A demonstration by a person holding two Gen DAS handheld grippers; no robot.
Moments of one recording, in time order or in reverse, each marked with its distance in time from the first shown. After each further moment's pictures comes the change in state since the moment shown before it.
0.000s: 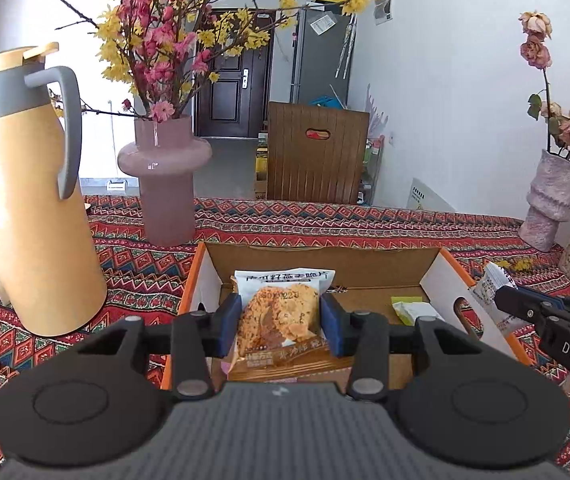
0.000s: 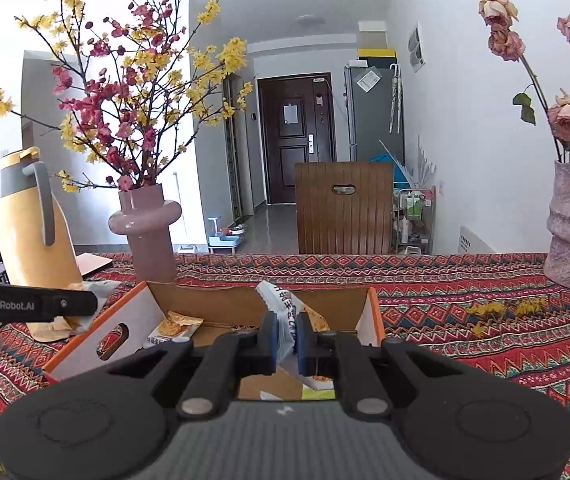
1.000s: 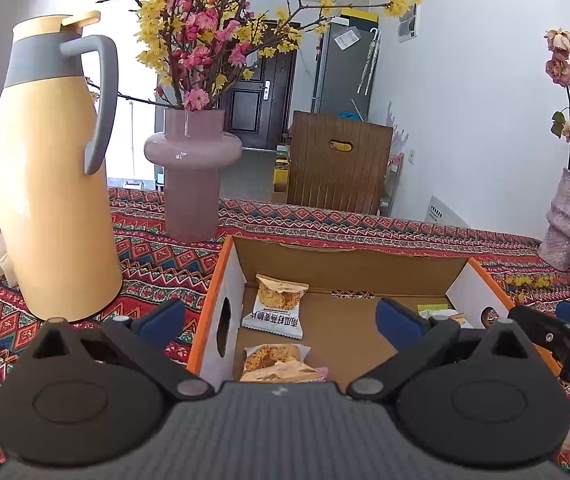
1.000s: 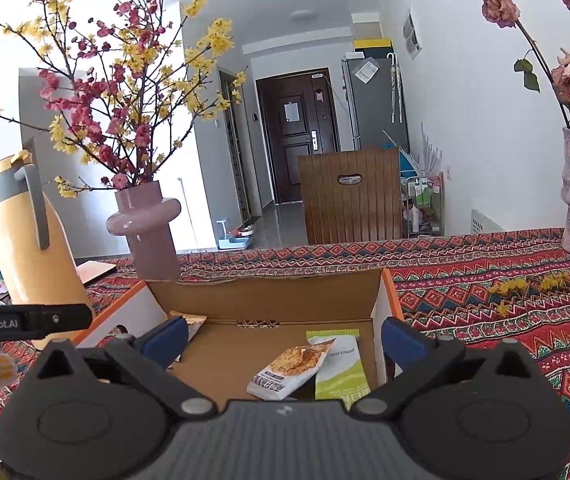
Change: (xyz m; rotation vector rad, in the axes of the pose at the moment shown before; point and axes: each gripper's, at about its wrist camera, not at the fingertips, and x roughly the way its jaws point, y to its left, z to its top) left arm 0.005 0.021 -0.017 -0.063 -0.055 0.035; right arm 0.012 -0.008 -0.014 0.064 -0.024 0.016
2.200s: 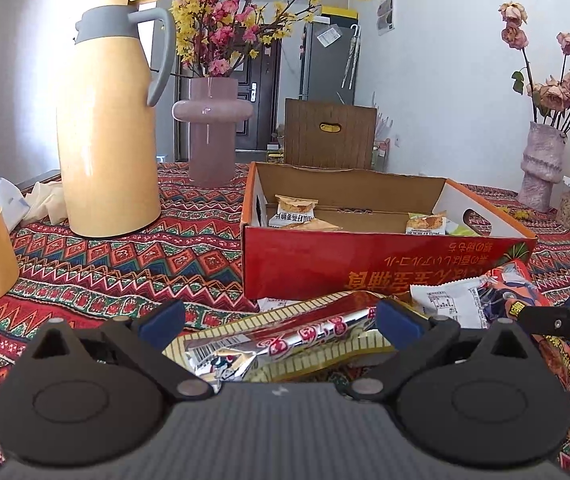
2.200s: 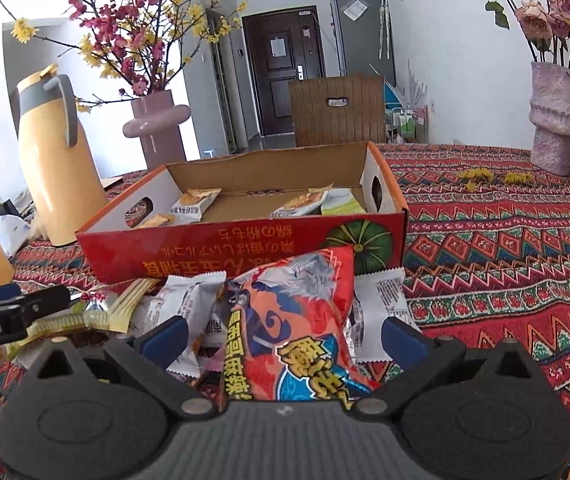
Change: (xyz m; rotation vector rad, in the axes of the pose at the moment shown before) left arm -0.082 0.036 -0.112 0.075 -0.018 -0.024; right arm -0.078 0.030 -0.090 0.024 0.241 -0.060
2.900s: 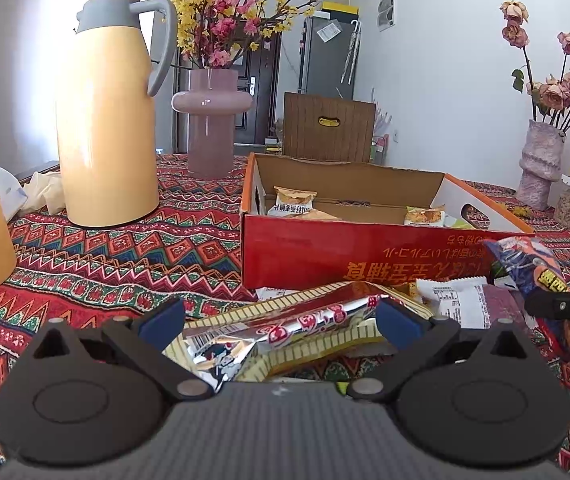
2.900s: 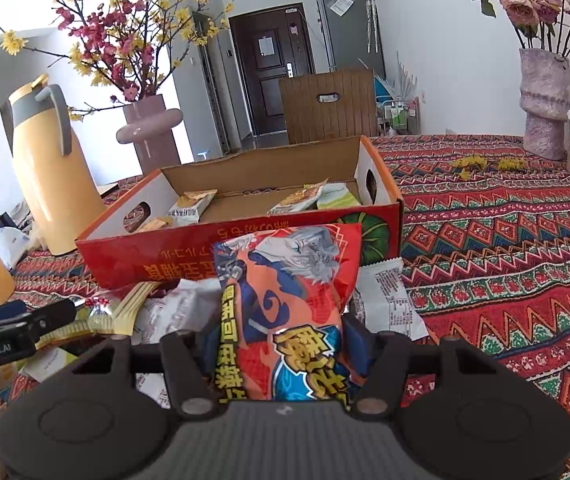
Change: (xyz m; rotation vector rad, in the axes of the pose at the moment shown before) left arm 0.001 0.003 -0.001 -0.012 0.034 -0.022; right arm -0.015 -0.002 -0.001 0.043 -0.029 -0.005
